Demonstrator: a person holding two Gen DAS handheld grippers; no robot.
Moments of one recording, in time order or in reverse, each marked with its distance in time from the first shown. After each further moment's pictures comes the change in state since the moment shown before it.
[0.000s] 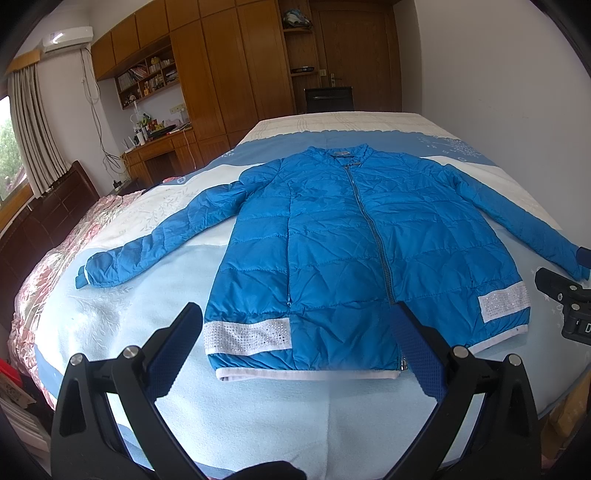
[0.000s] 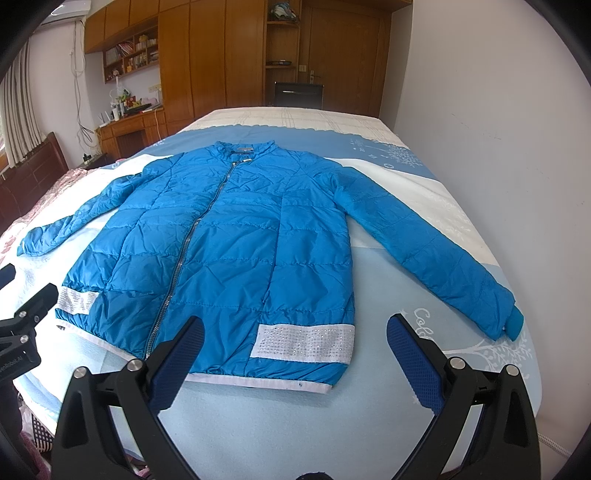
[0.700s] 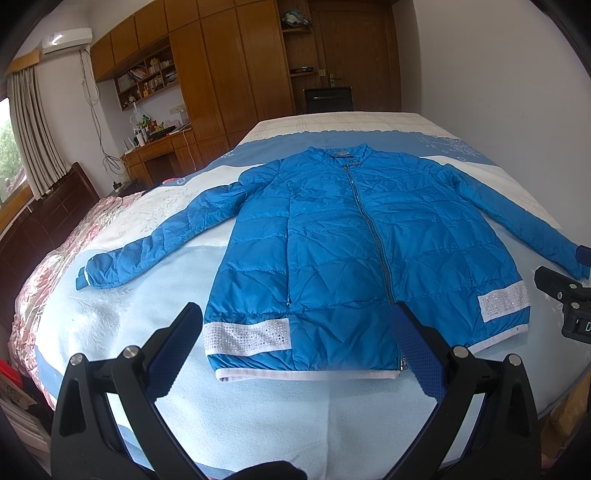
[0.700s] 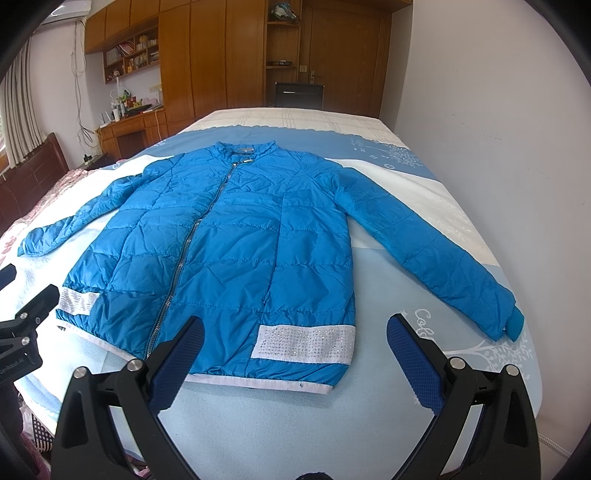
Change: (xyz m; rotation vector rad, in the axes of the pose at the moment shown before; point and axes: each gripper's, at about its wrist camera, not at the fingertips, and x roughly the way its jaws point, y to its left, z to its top) left arm 0.000 0.000 0.000 0.001 -0.001 0.001; right arm -0.001 -0.001 0.001 -0.001 -0.002 -0.001
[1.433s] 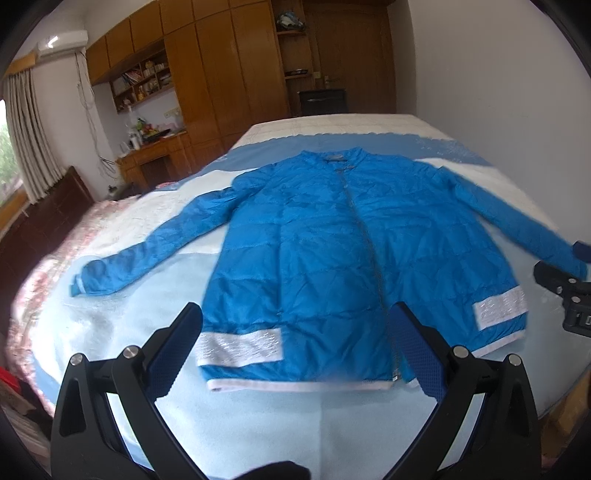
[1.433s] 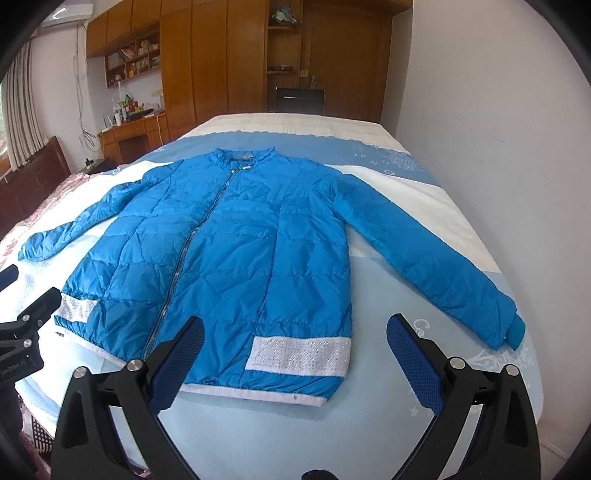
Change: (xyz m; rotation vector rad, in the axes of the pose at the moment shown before) left arm 0.004 0.001 0.008 -0.011 -0.015 -0.061; right arm 0.008 -0.019 0.010 0.023 -0.027 0.021
